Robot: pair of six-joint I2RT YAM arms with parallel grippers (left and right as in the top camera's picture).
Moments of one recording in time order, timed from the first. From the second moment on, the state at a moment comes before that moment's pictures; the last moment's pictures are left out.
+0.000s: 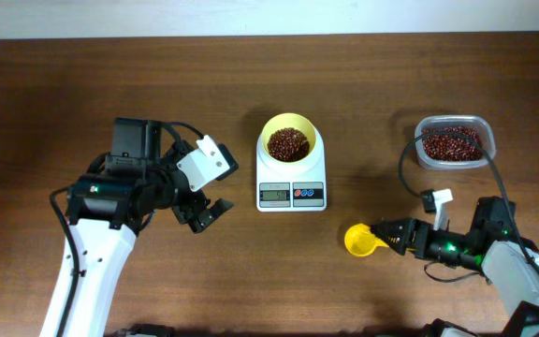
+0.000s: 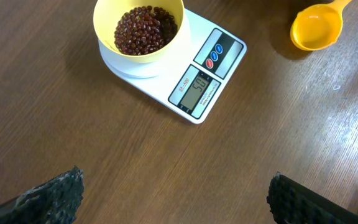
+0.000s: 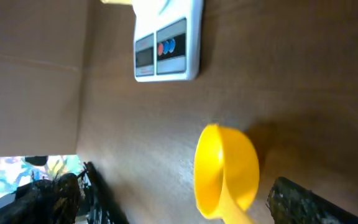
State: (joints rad) left arm -0.11 1.23 1.17 -1.01 0.46 0.80; right arm -0.40 1.35 0.50 -0.64 -1.08 -0.25
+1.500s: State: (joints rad) left arm -0.11 1.23 1.17 -1.01 0.46 0.80; right arm -0.15 1.10 0.50 0.03 -0.61 0.19
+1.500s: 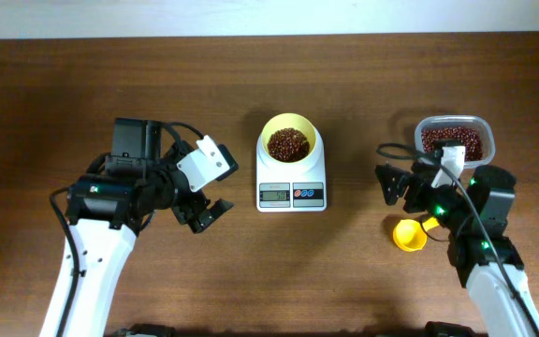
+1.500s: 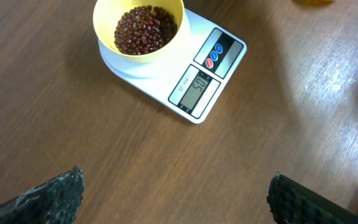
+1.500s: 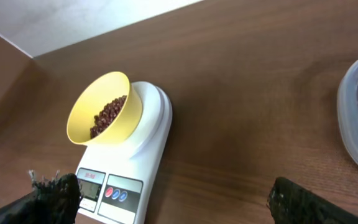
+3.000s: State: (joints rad) left arm -0.11 1.23 1.17 -1.01 0.46 0.80; right arm 0.07 0.02 0.04 0.07 -0.26 0.18
